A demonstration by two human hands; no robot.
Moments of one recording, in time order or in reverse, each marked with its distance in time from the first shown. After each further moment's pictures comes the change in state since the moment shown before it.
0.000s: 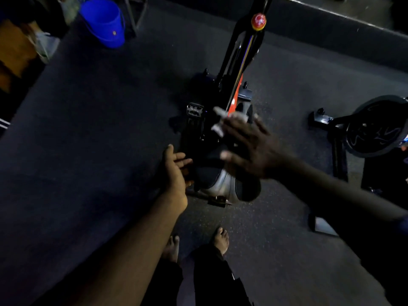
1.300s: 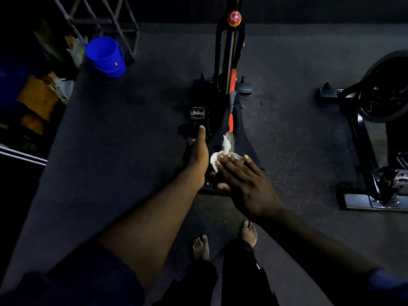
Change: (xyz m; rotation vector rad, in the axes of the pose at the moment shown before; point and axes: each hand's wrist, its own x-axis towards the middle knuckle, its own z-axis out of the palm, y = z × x) left_hand -0.034 0.010 0.042 0.453 -0.051 0.152; right_hand -0.109 -0.088 0.066 0.108 0.367 0.042
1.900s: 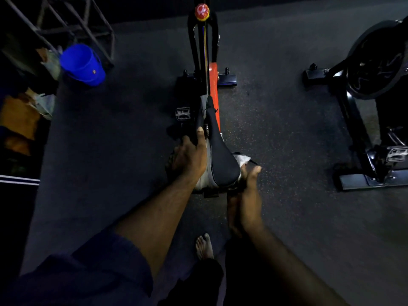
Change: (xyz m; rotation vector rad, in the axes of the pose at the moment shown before) left_hand 0.017 0.004 0.045 0.884 0.140 0.260; right_hand 0.008 -0.028 -0.003 1.760 0.496 1.327
